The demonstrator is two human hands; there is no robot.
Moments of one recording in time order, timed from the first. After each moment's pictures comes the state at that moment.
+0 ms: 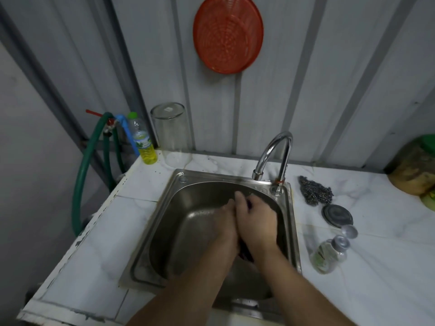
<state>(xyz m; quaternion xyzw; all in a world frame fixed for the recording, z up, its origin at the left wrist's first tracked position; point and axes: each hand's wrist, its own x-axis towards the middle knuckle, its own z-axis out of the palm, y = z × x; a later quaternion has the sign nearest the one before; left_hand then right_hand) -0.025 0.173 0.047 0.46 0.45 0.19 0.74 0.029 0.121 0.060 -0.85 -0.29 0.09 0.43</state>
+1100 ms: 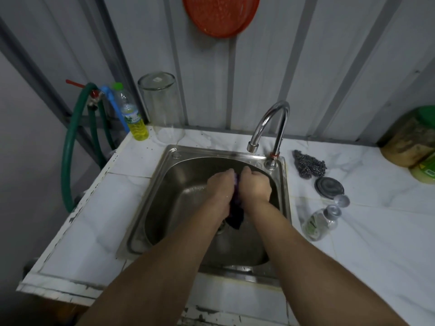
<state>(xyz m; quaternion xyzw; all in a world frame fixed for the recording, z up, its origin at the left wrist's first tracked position) -0.012 0.192 0.056 0.47 0.54 0.16 0.68 0.044 0.143 0.053 -0.82 -0.04 0.26 0.51</state>
